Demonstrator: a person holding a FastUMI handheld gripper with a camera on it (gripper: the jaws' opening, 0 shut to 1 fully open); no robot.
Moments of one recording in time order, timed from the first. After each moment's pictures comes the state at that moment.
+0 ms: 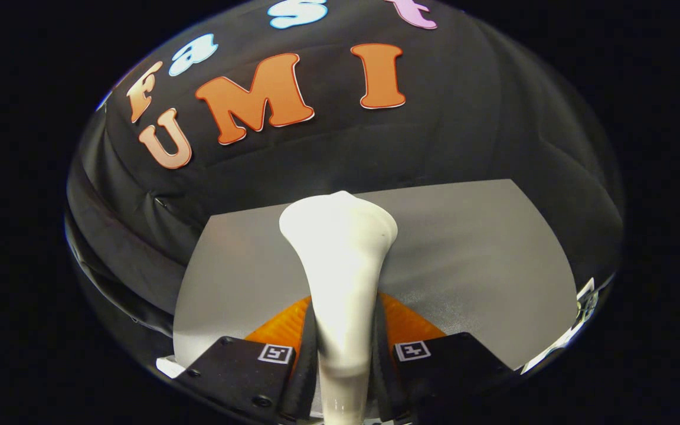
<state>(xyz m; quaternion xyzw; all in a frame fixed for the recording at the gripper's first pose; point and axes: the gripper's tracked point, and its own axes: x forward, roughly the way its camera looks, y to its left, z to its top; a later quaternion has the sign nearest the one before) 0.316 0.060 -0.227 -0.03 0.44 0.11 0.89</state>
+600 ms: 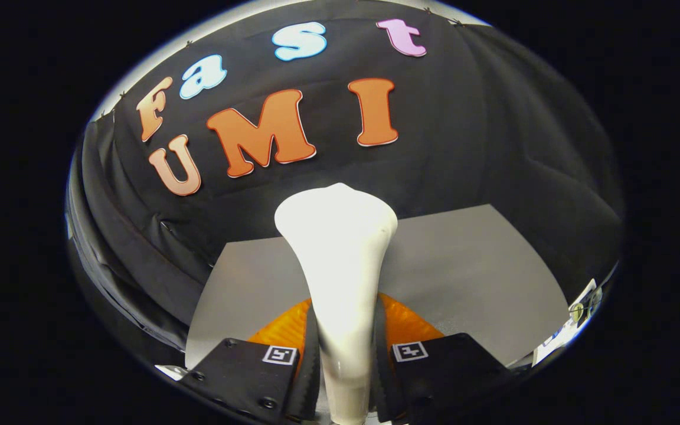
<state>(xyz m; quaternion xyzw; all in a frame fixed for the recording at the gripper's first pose) 0.297 0.061 -0.169 -0.03 0.33 0.11 0.94</state>
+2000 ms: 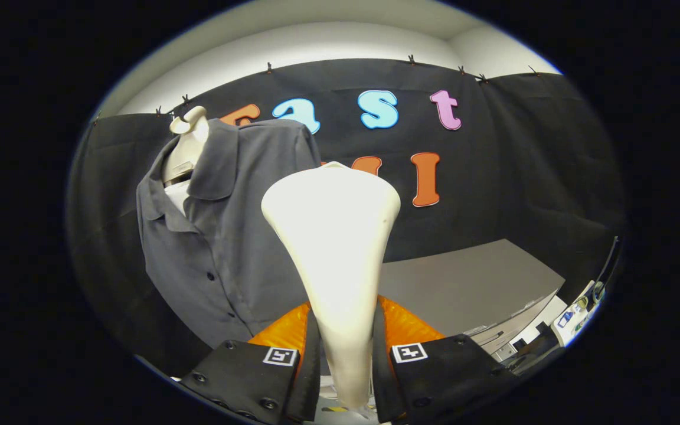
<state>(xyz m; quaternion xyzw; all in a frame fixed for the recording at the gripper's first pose) 0.063 0.303 -0.054 -0.02 0.20 0.16 0.97</state>
